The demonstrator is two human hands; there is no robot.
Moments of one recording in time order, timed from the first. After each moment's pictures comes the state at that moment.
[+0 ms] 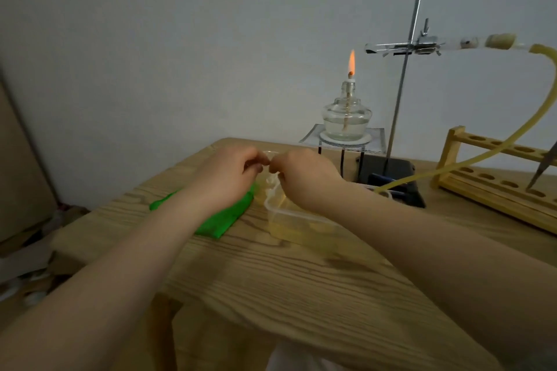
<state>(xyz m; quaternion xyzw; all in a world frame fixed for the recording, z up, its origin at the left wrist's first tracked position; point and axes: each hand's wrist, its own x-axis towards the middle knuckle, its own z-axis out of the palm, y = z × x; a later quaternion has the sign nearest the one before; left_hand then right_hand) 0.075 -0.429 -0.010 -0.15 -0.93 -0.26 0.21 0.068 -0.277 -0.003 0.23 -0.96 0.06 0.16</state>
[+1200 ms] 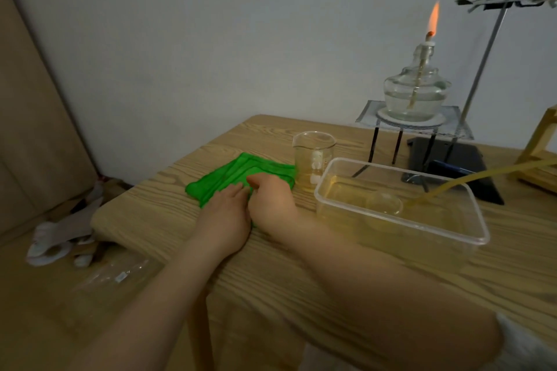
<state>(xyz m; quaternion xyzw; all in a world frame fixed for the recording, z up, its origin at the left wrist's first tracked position) 0.051 -0.512 -0.129 -0.01 -0.99 -0.10 0.10 0.044 -0.402 -0.082 0.18 -0.90 0.40 0.03</state>
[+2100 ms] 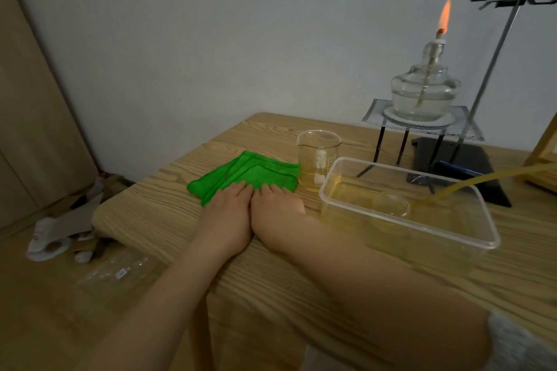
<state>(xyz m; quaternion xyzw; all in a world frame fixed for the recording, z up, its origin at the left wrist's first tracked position) 0.057 -0.508 -0.128 -0.03 -0.99 -0.08 0.11 0.033 -0.403 -0.103 0.25 -0.97 -0.01 -0.01</state>
